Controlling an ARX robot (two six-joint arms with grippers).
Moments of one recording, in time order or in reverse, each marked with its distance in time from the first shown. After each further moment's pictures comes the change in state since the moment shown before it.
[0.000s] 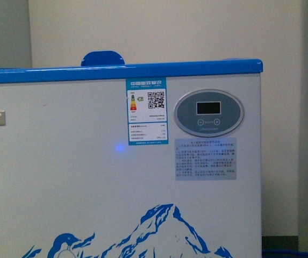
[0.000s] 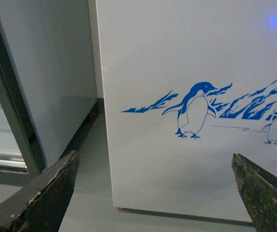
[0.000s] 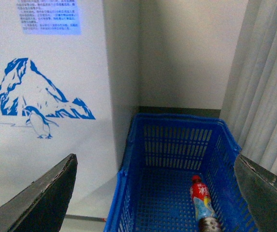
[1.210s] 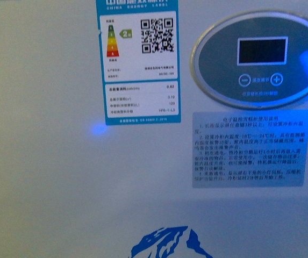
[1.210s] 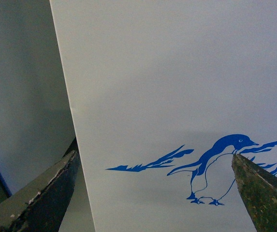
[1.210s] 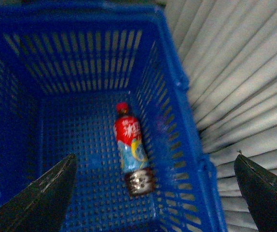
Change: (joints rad) left arm 0.000 0.000 0.000 0.000 0.000 0.000; right arm -0.470 1.469 0.379 0.478 -0.082 -0.237
